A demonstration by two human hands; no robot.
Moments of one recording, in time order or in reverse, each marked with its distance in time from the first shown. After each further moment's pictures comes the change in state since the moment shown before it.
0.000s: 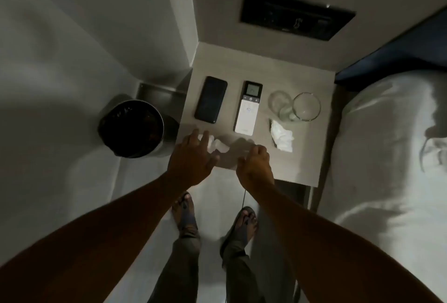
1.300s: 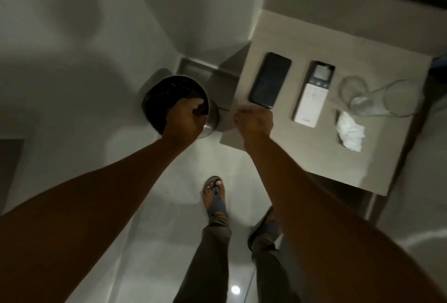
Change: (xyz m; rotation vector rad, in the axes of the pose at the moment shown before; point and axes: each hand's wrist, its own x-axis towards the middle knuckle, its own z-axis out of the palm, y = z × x) left_hand 0.015 -0.149 -0.013 -0.538 0.252 -0.270; right_hand 0.062 -0.146 0.088 0.638 -0.017 0.309
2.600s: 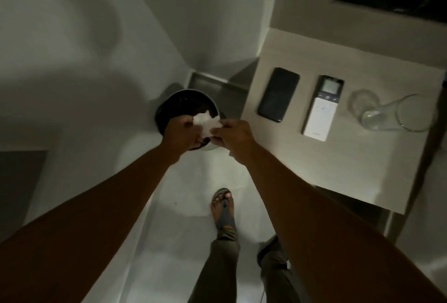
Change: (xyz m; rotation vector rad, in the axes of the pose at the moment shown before) left_hand 0.000 0.002 -0.026 -0.388 -0.080 -0.409; right_hand -0.017 -0.010 0.031 0.202 -0.476 0.070
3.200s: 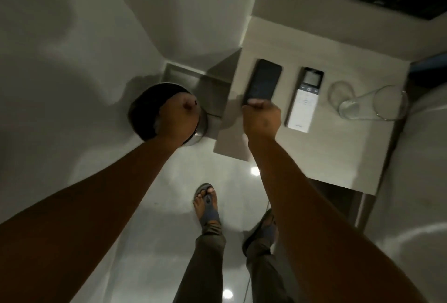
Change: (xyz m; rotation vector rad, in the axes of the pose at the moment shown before) left_hand 0.026 0.018 0.019 0.179 0.149 0.278; right_hand -0.006 -0.022 -0.043 -0.107 0.624 -0.198
